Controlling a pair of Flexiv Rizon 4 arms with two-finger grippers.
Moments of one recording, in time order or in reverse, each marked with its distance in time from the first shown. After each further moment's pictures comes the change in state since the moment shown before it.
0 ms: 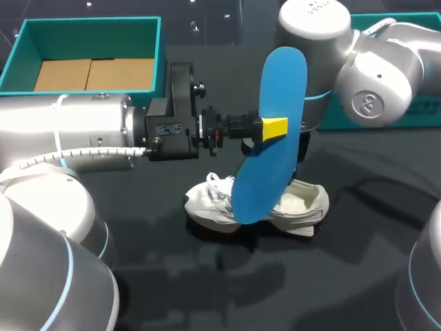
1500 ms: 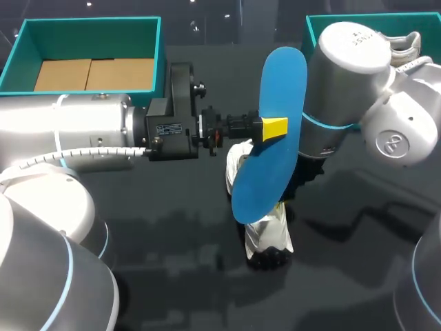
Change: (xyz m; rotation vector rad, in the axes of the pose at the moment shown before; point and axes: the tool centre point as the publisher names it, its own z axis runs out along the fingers) left arm 0.000 0.000 0.000 0.000 0.000 0.000; right arm 0.043 0.011 0.015 -0.151 0.067 1.117
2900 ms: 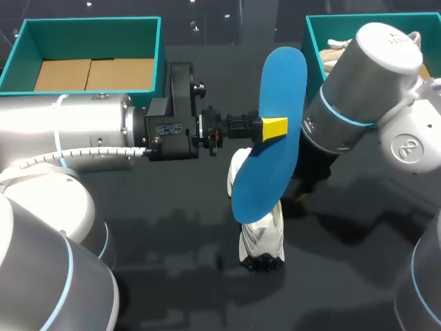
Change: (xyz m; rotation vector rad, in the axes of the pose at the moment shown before) left arm 0.000 0.000 0.000 0.000 0.000 0.000; right arm -0.009 0.011 -0.008 -0.043 0.126 0.045
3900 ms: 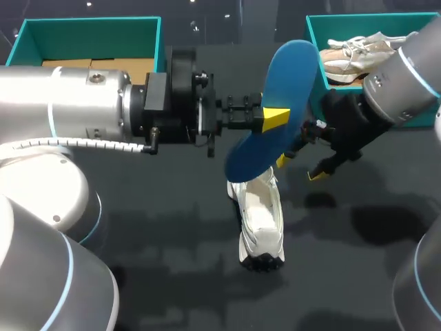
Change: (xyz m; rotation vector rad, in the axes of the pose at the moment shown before) left arm 0.004 -0.021 -0.001 -0.072 0.028 0.450; right arm 0.003 0.012 -0.085 -0.030 0.344 0.150
